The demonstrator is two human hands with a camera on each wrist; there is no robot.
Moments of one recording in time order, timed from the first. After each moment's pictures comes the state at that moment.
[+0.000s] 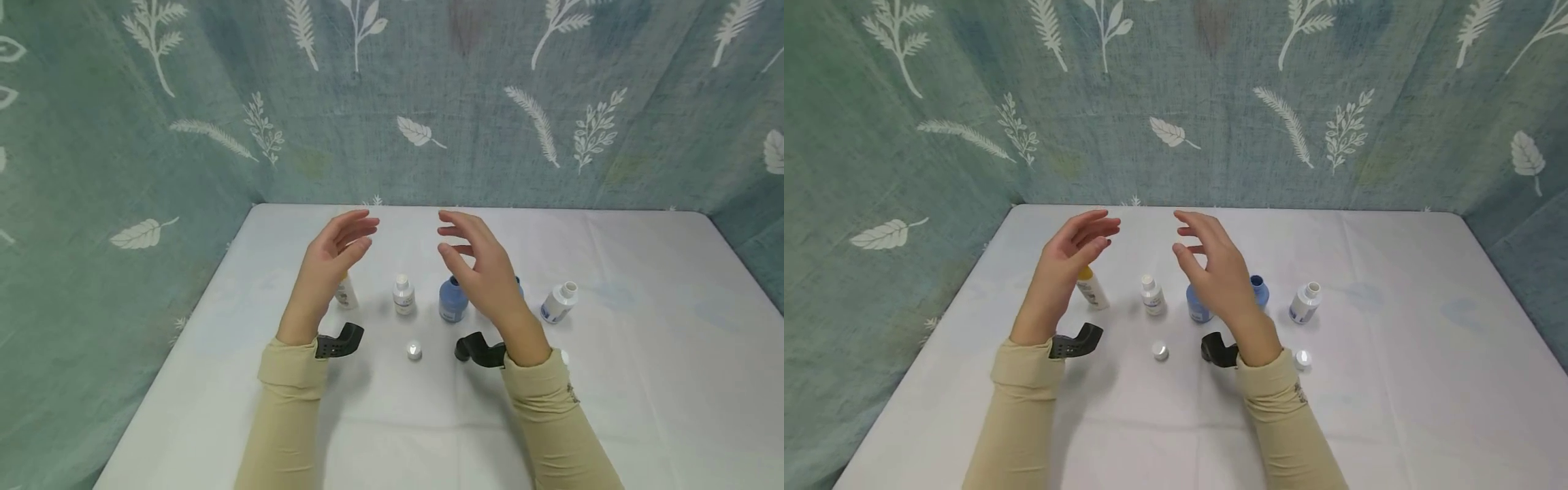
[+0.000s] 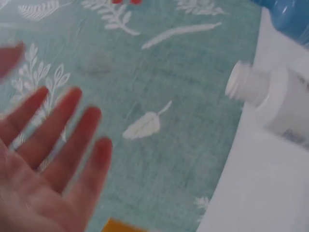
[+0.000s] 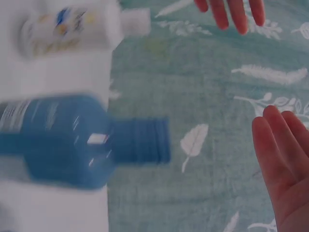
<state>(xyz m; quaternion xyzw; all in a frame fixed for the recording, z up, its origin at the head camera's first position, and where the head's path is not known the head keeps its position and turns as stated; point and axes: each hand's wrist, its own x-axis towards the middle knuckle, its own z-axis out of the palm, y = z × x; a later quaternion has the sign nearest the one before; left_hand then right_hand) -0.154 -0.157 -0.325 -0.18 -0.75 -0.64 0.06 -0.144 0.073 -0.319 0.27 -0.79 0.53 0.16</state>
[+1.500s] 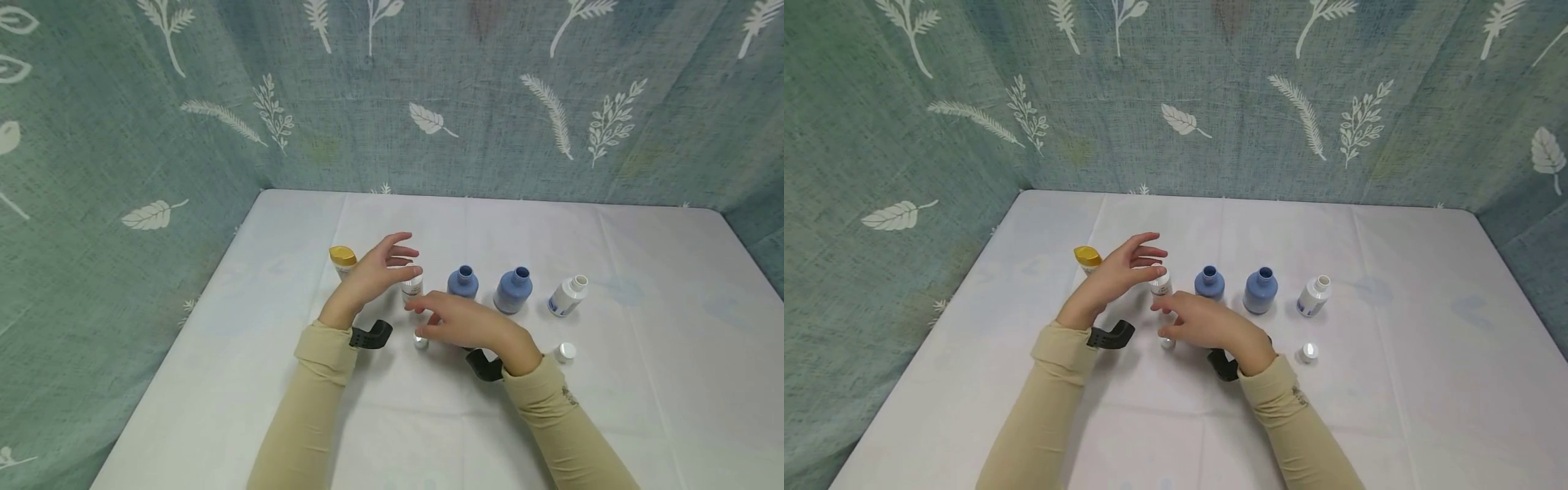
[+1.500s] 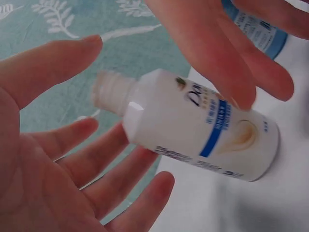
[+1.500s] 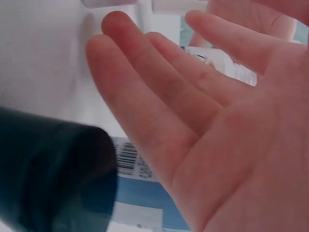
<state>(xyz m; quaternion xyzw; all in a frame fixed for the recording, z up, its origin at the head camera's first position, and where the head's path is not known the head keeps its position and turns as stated) -0.169 -0.135 -0.364 -0.10 -0.81 -0.55 -0.14 -0.149 0.055 -0.402 0.37 -0.85 0.32 -0.21</state>
